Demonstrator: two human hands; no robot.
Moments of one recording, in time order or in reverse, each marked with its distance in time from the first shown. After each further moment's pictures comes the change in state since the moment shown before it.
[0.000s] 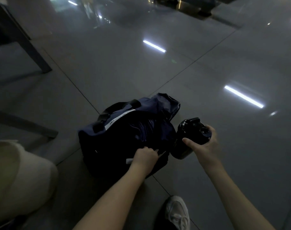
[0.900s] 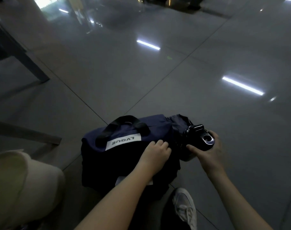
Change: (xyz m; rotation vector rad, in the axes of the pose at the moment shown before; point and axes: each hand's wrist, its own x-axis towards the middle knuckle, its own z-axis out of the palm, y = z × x) left_hand -0.004 0.022 -0.009 0.146 0.224 0.254; right_hand -0.030 0.044 -0.011 -0.003 0.127 0.062
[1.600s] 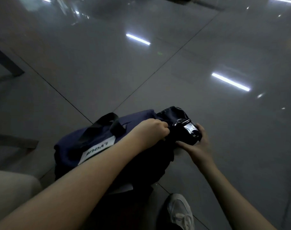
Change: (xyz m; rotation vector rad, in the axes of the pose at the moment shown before) left_hand 0.057 -0.061 -0.031 -0.113 0.086 0.266; right_hand 0.032 0.027 0.034 0.039 -0.127 0.088
